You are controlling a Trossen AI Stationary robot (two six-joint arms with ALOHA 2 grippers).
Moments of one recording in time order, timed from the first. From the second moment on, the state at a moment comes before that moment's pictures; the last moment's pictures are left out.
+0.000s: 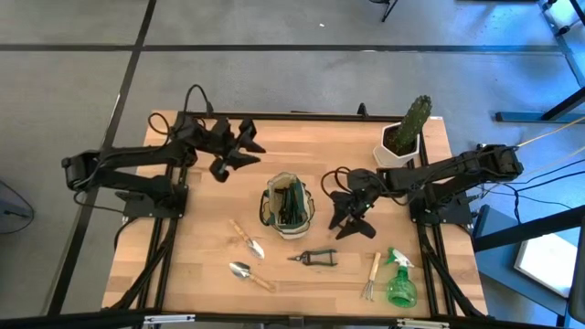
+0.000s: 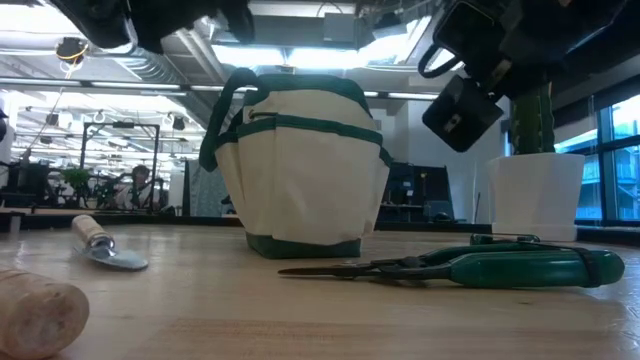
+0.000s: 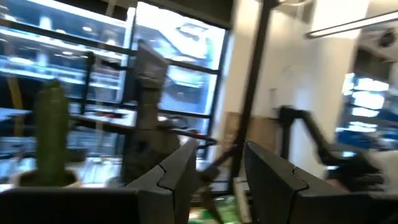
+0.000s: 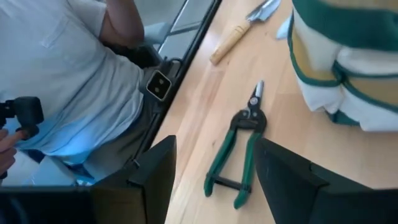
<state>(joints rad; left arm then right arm) 0.44 1.10 0.59 0.92 0.73 -0.45 0.07 1.36 0.63 0.11 -0.67 0.25</state>
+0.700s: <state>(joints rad) 0.14 1.09 0.59 0.94 0.55 -0.37 0.10 1.36 0.63 0.18 -0.58 0.32</state>
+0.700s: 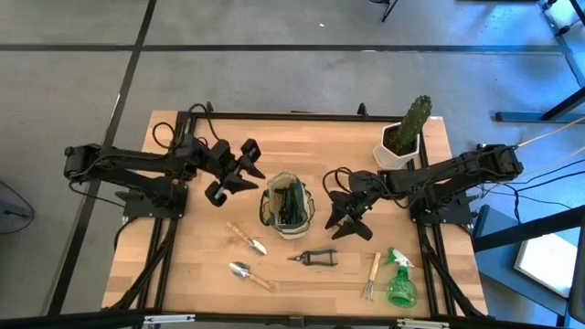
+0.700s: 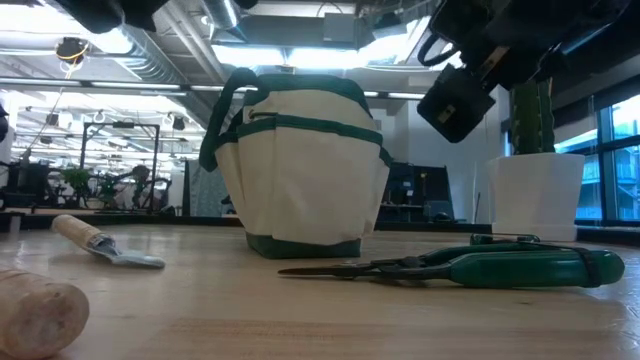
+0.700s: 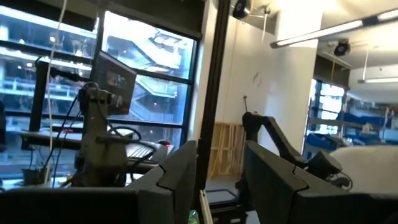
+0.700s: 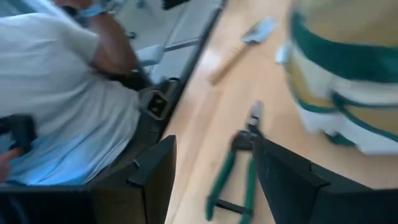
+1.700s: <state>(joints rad) 0.14 1.08 0.59 0.91 0.59 -0.49 0.25 1.67 1.01 -0.39 -0.35 0.20</state>
